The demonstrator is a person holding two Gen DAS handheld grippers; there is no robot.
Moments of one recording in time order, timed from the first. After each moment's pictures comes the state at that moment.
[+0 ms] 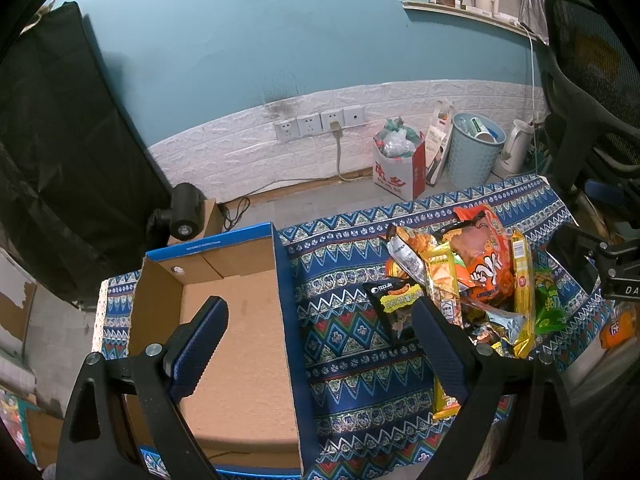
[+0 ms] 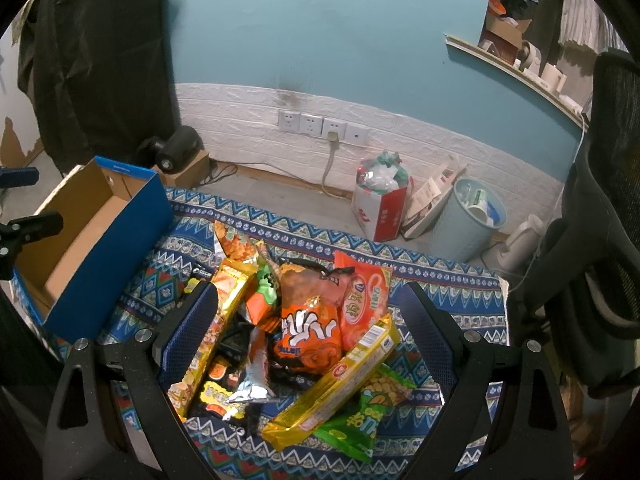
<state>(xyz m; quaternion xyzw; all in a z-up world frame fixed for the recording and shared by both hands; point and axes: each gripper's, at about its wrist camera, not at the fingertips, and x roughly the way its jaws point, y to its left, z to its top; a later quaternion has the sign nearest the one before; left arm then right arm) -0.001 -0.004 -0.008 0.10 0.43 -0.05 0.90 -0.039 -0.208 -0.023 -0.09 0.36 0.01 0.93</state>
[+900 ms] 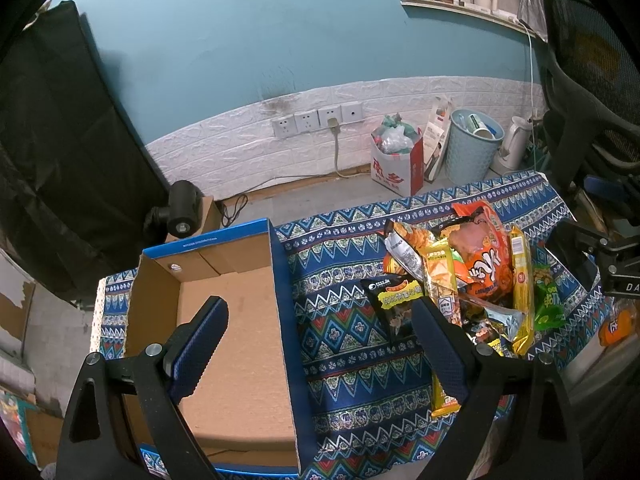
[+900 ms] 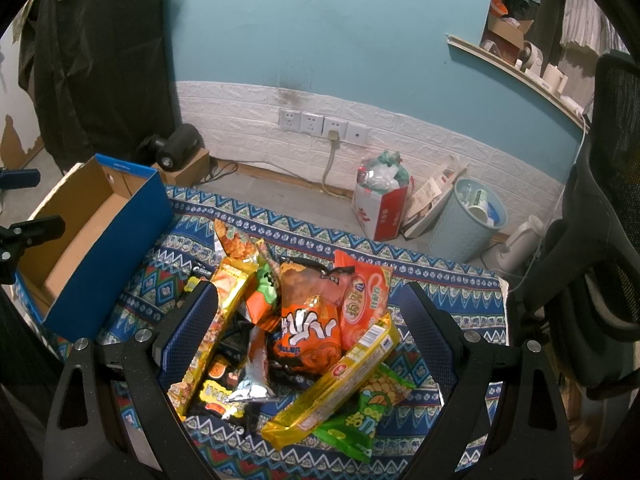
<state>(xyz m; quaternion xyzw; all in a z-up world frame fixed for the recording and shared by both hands) -0.007 -0.008 -0.012 0.10 0.43 -0.05 0.90 -0.039 -0.208 -0.023 -0.09 0.37 0.01 0.93</state>
